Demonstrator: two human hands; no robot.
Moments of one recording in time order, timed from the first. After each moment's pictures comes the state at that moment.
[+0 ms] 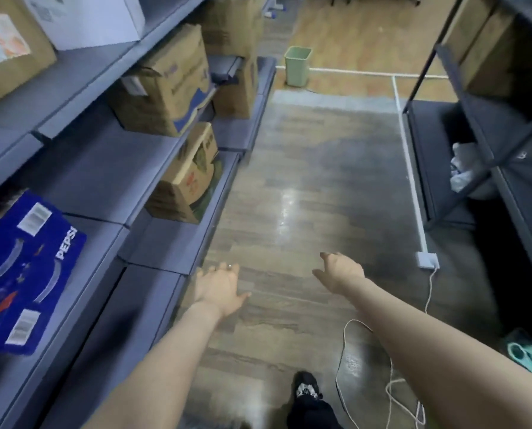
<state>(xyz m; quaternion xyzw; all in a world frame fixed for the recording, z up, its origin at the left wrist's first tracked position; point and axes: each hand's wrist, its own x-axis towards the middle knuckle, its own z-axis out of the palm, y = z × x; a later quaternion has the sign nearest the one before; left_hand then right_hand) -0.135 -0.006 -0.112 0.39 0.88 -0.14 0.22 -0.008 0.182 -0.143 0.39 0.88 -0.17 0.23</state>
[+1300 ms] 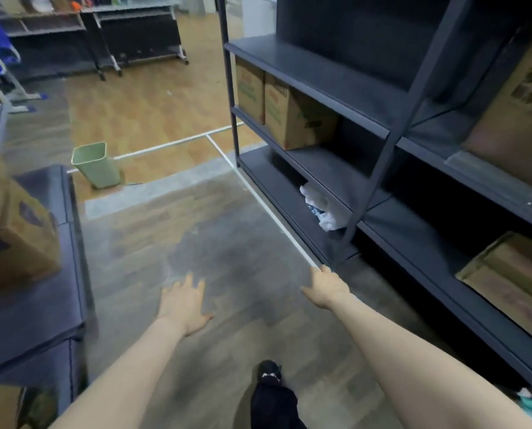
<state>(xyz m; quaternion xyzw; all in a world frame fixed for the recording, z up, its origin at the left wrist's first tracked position) -0.374 0.603 -0.104 0.66 0.71 -0.21 0.12 -0.116 0.672 -0.142 0.69 0.67 -0.26 0.12</state>
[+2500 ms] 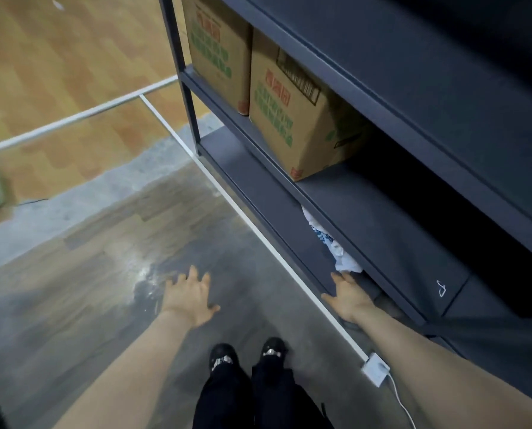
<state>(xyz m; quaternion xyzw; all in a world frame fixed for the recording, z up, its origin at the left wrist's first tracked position) -0.474 1.228 -0.241 0.72 0.59 -0.31 0.18 -0.173 1.208 -0.282 0.76 0.52 -0.37 0.15</state>
